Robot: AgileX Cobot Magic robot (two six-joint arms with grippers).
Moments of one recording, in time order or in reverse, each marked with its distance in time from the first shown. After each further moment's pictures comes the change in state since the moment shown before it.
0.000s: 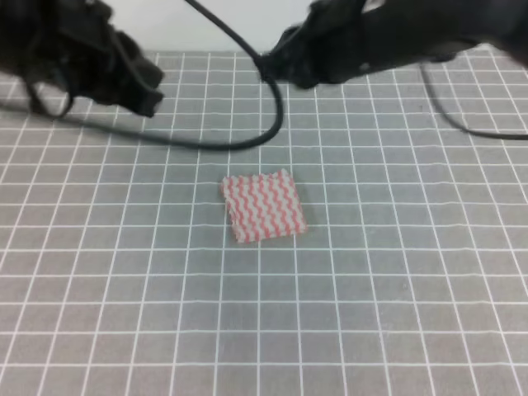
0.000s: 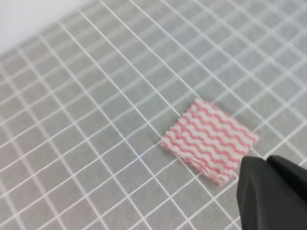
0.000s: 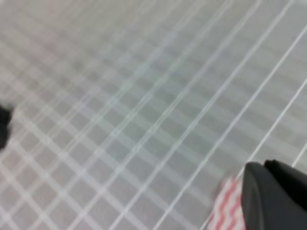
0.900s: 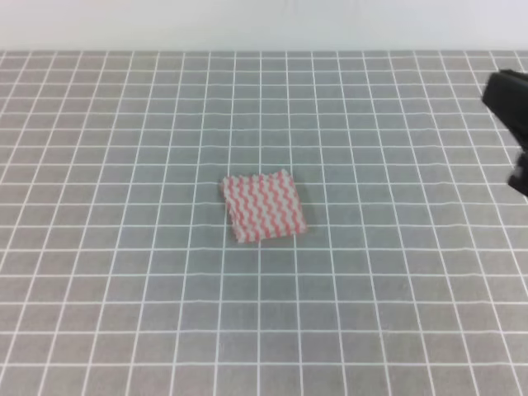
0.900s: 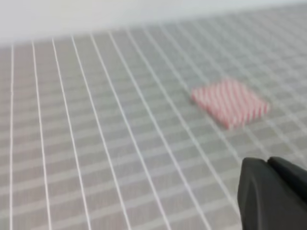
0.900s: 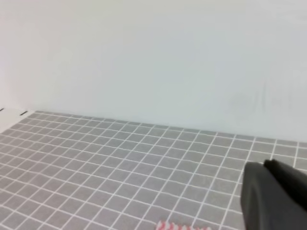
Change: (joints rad) left arm 0.000 -1.098 0.790 0.264 -0.113 -0.506; right arm 0.000 -0.863 0.869 -0.023 -0.588 0.005
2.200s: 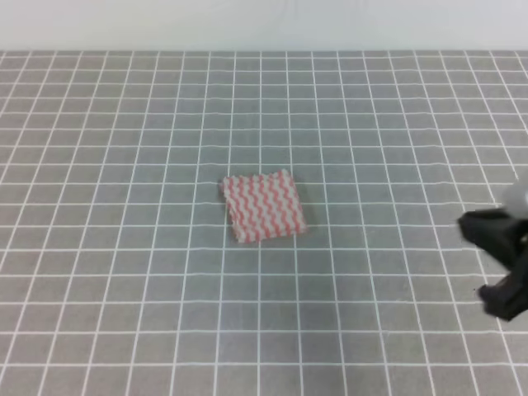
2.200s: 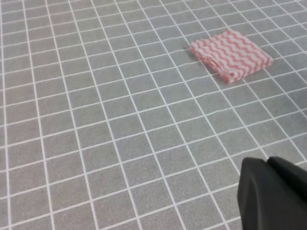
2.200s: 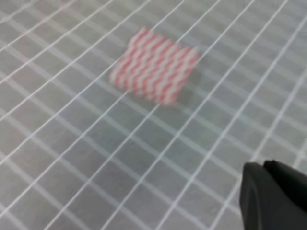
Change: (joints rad) left arm 0.000 -0.026 0.033 0.001 0.164 -0.006; right arm -0.049 0.025 0.034 -0.269 0.421 0.017
